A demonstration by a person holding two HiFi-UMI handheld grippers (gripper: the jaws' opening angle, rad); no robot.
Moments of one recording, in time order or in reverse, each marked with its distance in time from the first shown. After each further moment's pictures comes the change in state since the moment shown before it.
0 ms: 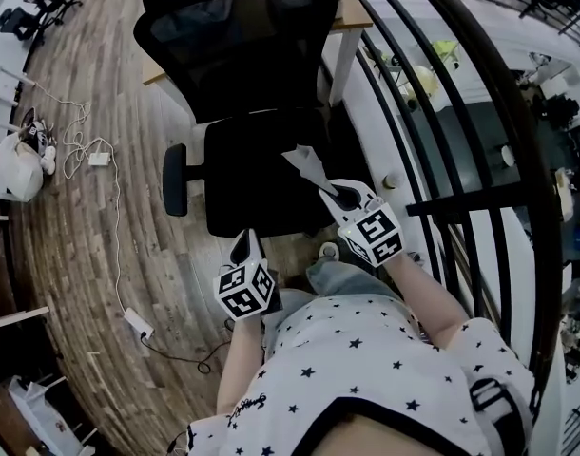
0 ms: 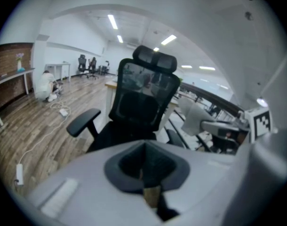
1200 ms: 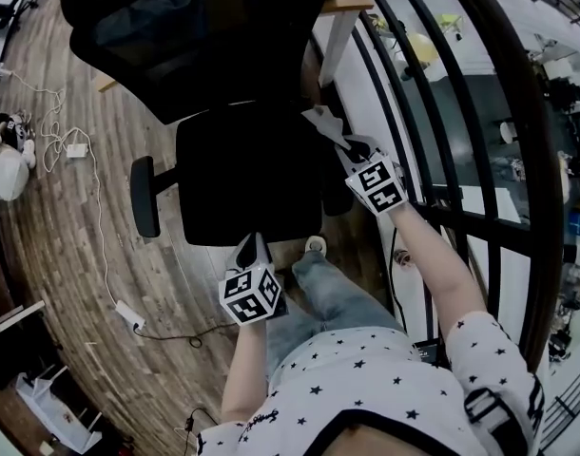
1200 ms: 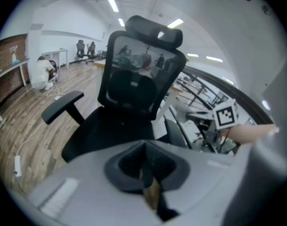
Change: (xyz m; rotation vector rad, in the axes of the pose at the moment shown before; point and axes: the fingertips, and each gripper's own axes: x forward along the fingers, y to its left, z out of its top) left arm 0.100 -0.048 -0.022 -0.046 0.173 0.005; right arm 0.087 -0.202 -0.077 -0.114 0.253 -0.105
